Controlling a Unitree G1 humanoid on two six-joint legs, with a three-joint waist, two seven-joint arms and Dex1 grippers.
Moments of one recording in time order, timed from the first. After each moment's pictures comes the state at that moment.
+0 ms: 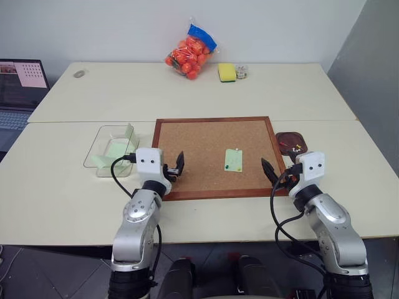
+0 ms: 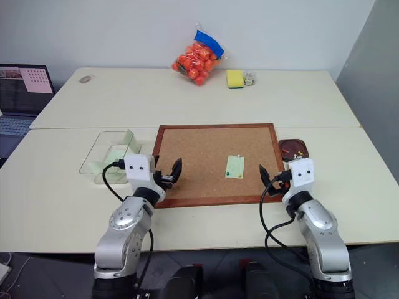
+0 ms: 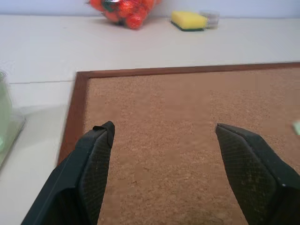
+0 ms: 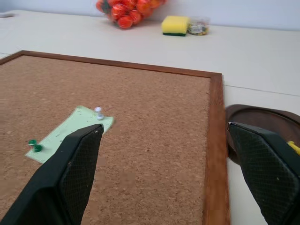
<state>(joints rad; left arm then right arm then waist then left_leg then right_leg) -0.14 0.14 0.01 -0.36 -0.12 0.50 -0.21 -0.05 -0.27 -0.08 -0.39 0.22 0.38 0.36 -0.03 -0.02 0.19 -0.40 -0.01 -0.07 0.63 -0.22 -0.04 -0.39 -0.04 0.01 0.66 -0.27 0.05</state>
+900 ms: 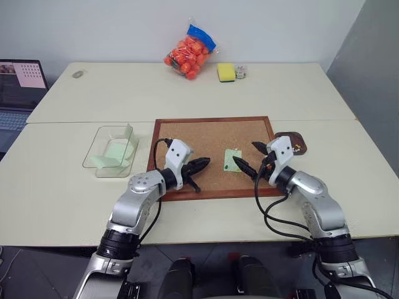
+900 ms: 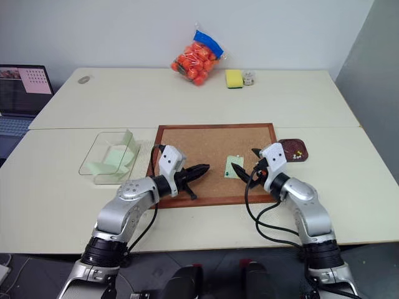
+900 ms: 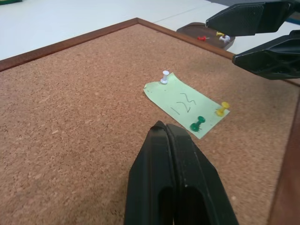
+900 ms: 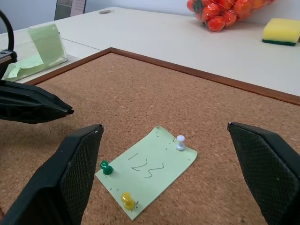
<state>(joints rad) -0.38 0.34 -0.12 0.00 -0.25 0.41 -0.69 -0.33 -0.29 0.06 -0.04 0.25 0.30 0.56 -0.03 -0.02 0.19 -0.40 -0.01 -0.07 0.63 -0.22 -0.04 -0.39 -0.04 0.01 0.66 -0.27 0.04</state>
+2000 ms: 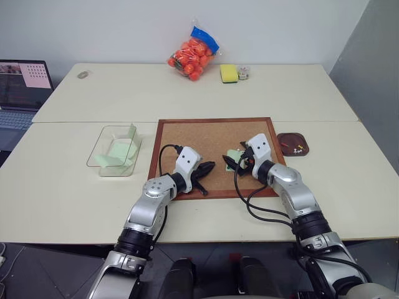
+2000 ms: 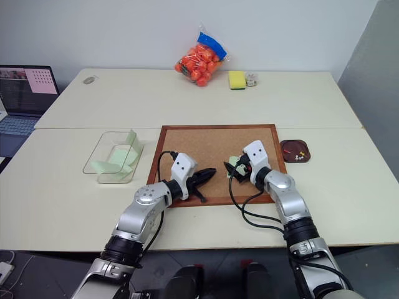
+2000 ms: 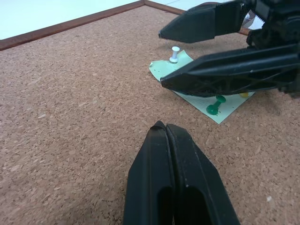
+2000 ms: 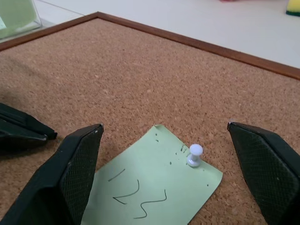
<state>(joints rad) -0.38 0.25 -0.16 0.16 -0.13 0.25 -0.65 -0.53 -0.21 0.12 0.36 0.10 0.18 0.53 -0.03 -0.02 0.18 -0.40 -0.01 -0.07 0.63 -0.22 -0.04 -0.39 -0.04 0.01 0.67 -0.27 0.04</state>
